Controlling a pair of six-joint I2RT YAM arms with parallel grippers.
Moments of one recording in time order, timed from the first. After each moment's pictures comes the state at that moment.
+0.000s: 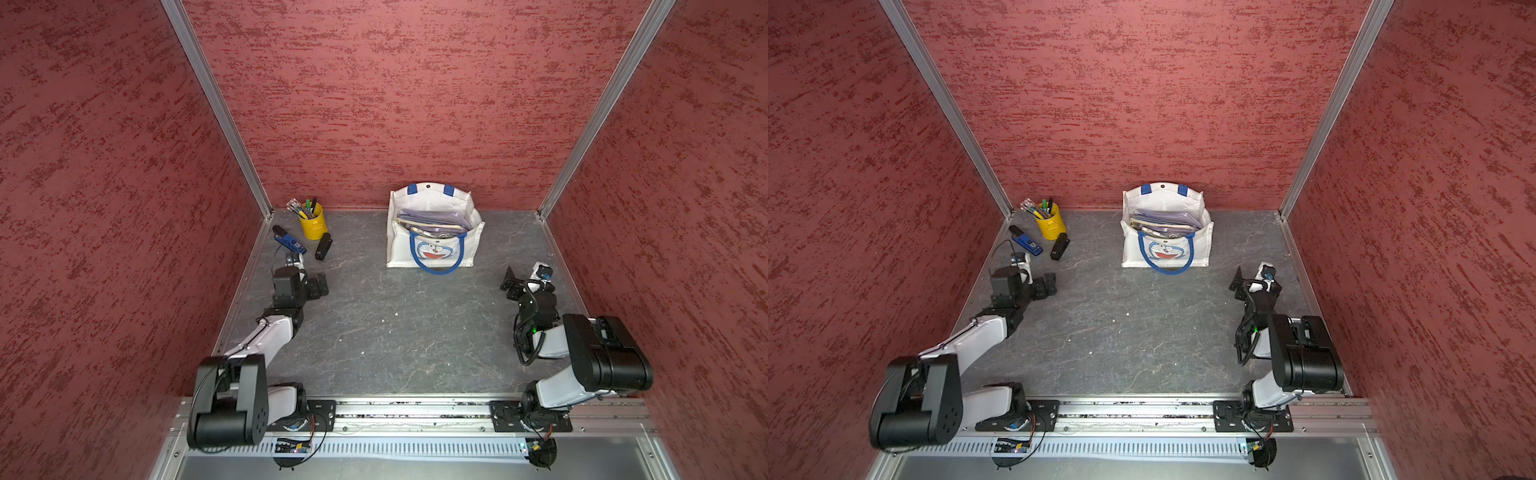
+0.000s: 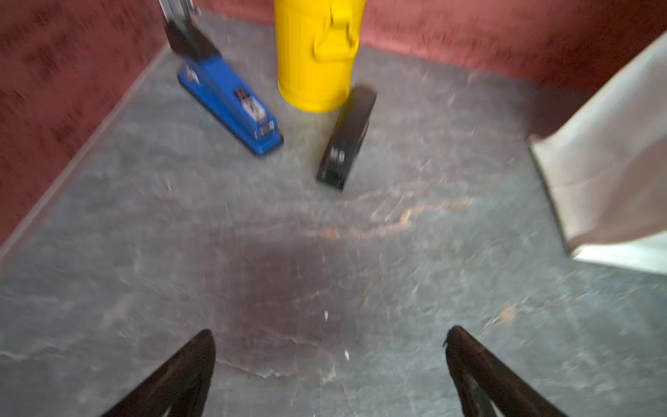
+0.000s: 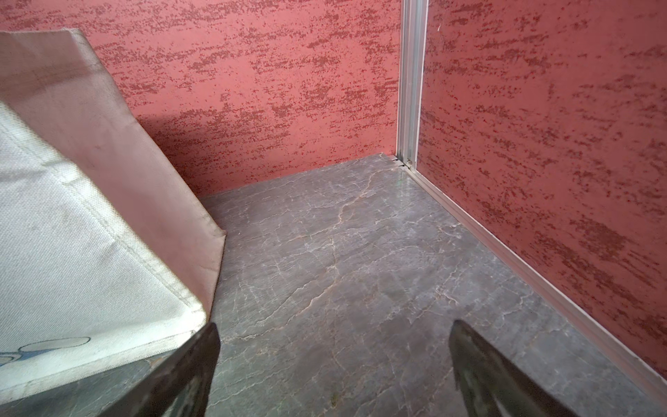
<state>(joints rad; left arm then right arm) 0.04 1.30 0.44 0.25 0.01 -0.15 -0.08 1.54 0.22 1.22 0.14 0.16</state>
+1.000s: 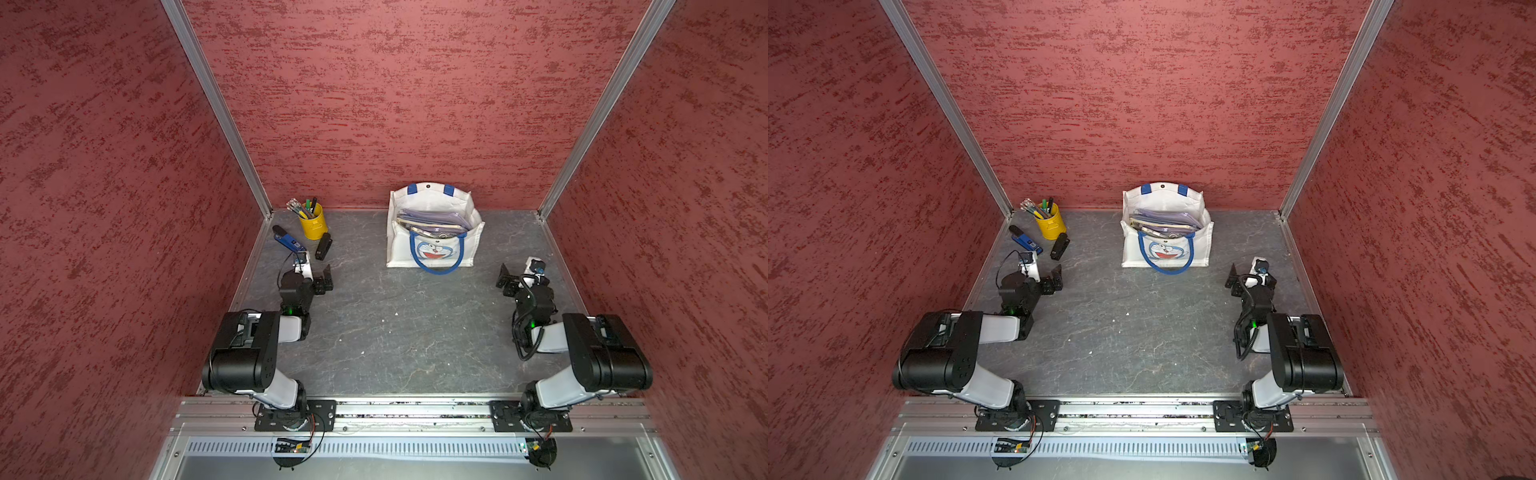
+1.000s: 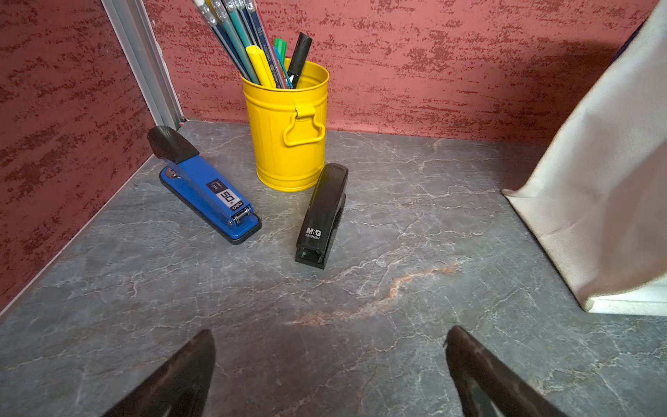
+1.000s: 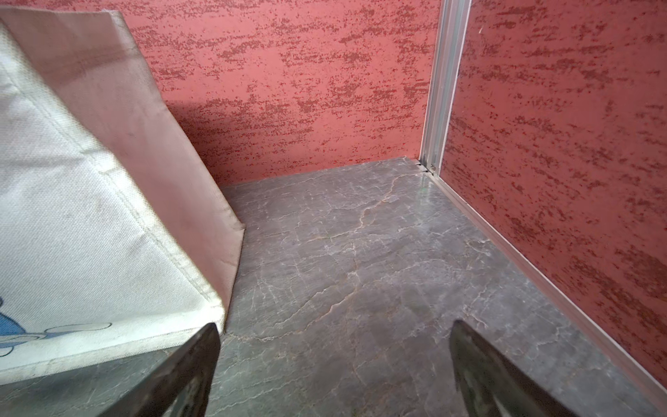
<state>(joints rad) 0.03 1.54 0.38 0.87 0.03 -0.07 -0.05 1.55 0.27 1.16 0.09 0.11</state>
